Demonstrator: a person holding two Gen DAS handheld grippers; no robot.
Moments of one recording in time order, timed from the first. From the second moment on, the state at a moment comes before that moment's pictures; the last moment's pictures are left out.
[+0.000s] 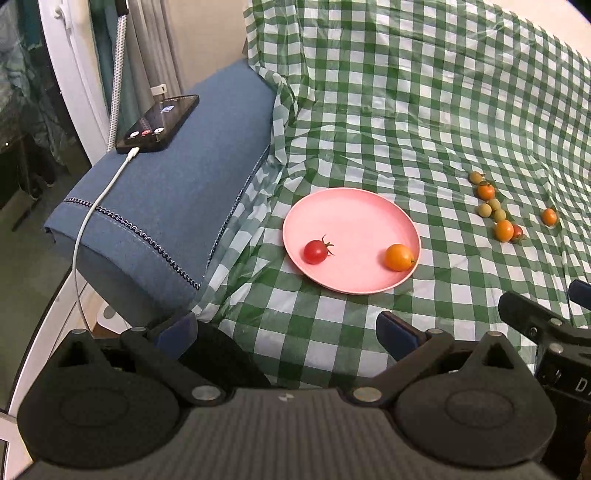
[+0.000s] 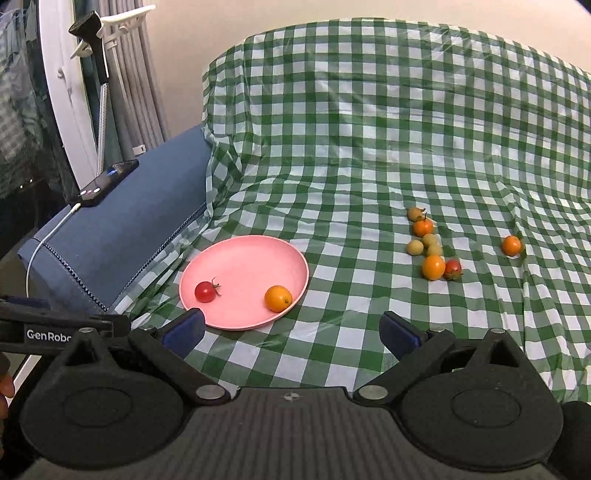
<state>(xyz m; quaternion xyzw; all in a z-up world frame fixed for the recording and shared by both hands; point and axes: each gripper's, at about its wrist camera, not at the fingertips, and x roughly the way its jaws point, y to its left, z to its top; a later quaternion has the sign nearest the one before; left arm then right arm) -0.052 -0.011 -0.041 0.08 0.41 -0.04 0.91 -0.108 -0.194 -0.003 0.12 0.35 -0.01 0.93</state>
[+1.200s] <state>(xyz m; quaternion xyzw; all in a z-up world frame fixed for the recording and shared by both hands) -0.064 -0.013 -0.031 0.09 0.39 -0.04 0.91 -0.121 -0.187 0.005 0.12 0.33 -0.01 0.93</state>
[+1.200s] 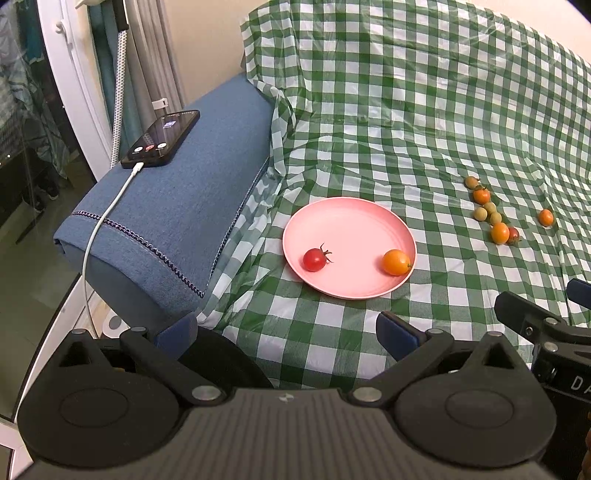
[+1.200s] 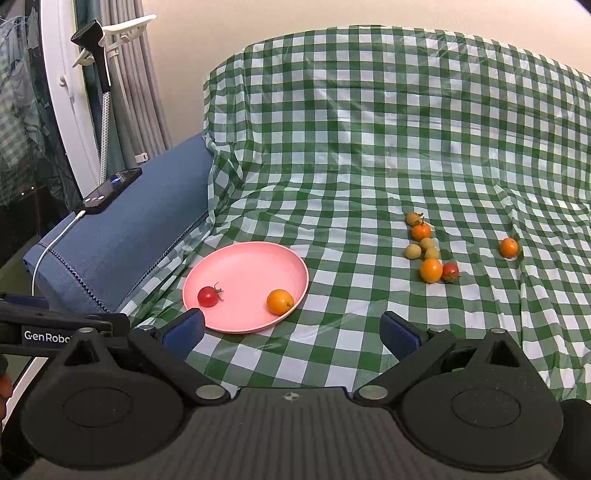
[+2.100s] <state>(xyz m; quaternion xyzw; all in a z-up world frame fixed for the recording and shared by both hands) -0.001 -0.107 -0.051 0.13 0.45 -0.08 0.88 -0.127 -0.289 -0.038 0.18 0.32 -0.13 0.92</state>
